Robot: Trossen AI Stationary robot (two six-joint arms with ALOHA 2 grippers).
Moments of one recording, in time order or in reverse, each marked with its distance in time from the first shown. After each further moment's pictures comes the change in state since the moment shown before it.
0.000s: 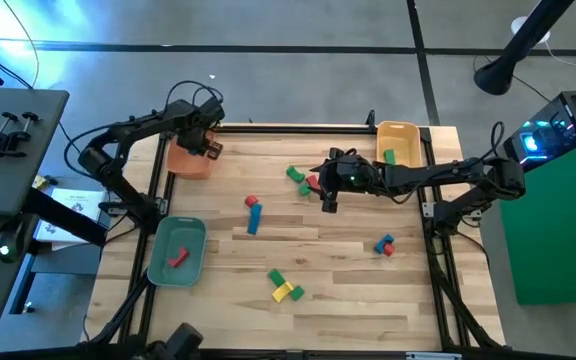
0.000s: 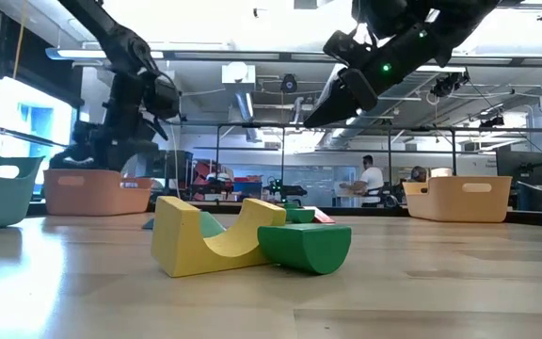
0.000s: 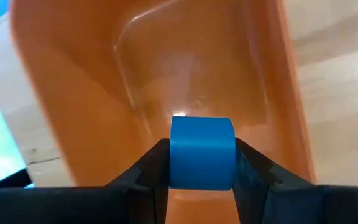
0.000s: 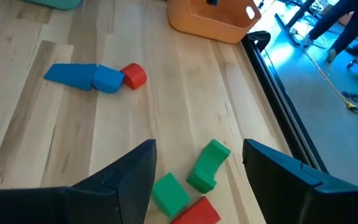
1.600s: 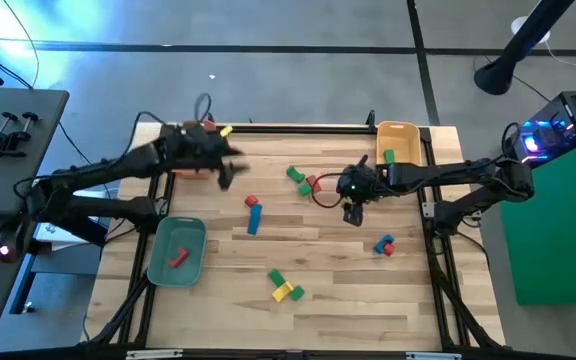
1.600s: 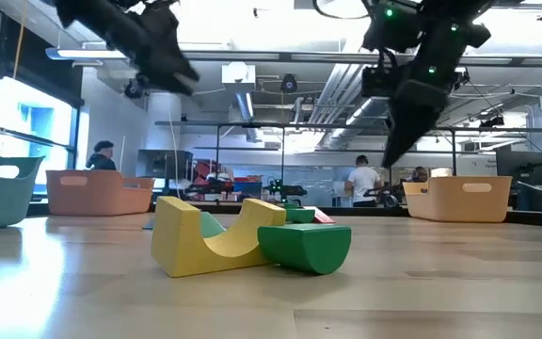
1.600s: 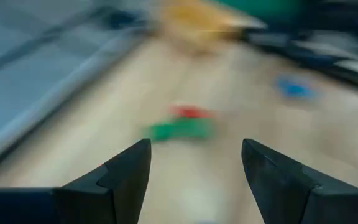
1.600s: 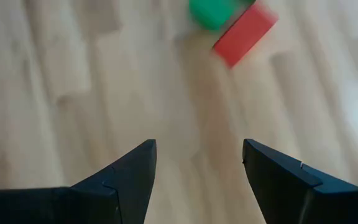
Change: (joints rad) left arm -0.487 -0.621 -0.306 0.757 0.495 0.200; right arm 0.011 -0.074 0.041 -0.702 -0.049 0.403
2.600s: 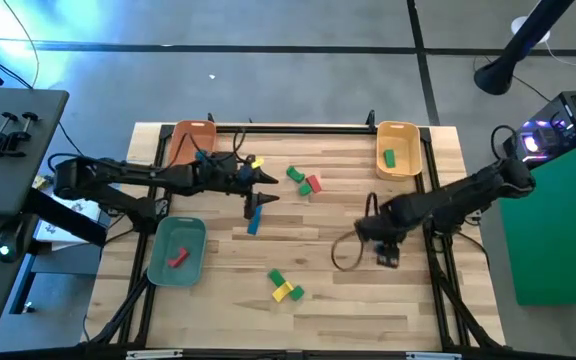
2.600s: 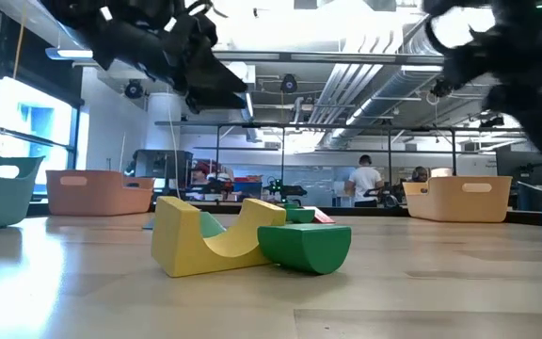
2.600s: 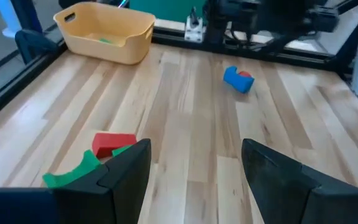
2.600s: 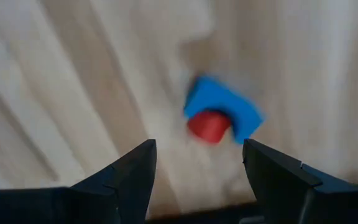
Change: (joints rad) left arm -0.230 0.333 -0.105 0.543 -0.011 0.050; right arm 0.448 0.000 0.084 -0.580 -0.256 0.457
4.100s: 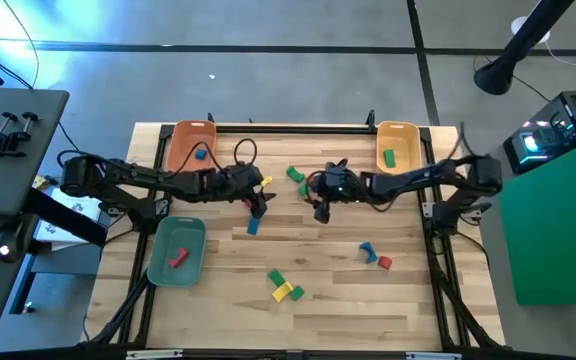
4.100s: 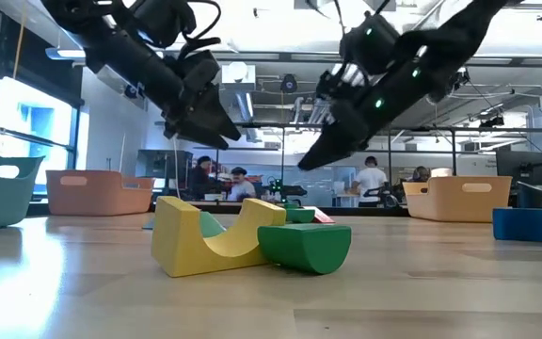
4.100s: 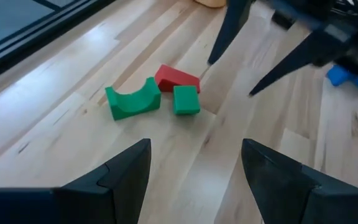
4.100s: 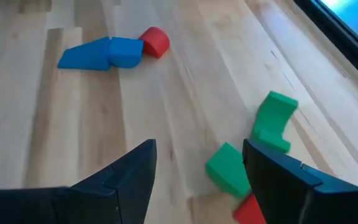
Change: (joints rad) left arm -0.081 0.067 0.000 -0.144 -0.366 -0.233; right arm -0.451 0.265 -0.188 1.446 0.256 -0.581
